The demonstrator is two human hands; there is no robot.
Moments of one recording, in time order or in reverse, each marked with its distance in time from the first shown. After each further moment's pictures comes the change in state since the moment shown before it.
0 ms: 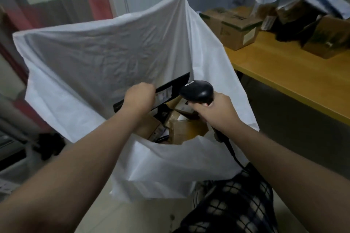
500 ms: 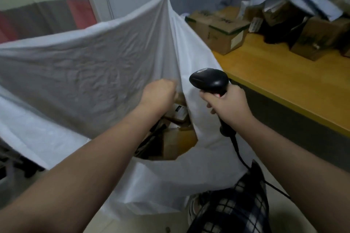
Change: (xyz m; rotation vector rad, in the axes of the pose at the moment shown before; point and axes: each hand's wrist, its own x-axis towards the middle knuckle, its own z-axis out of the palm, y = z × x) left_hand 0.052 0.074 -0.018 -0.056 0.091 0.209; right_hand 0.030 0.001 -0.052 0.077 0.203 0.041
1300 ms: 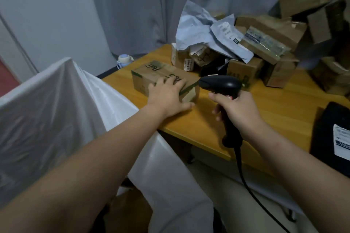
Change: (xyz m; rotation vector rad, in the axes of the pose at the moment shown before) left_hand 0.197 0.152 -0.021 -0.050 0.015 0.275; right_hand 0.098 0.028 -0.160 0.208 0.286 0.104
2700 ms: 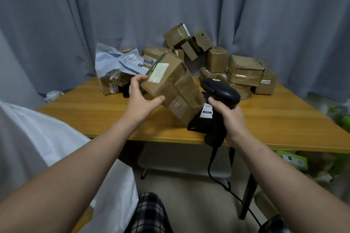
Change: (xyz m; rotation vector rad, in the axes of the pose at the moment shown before) left_hand -0.110 0.172 -0.066 -1.301 0.221 0.237; right_hand -0.188 0.008 -0.192 0.431 0.392 -0.067
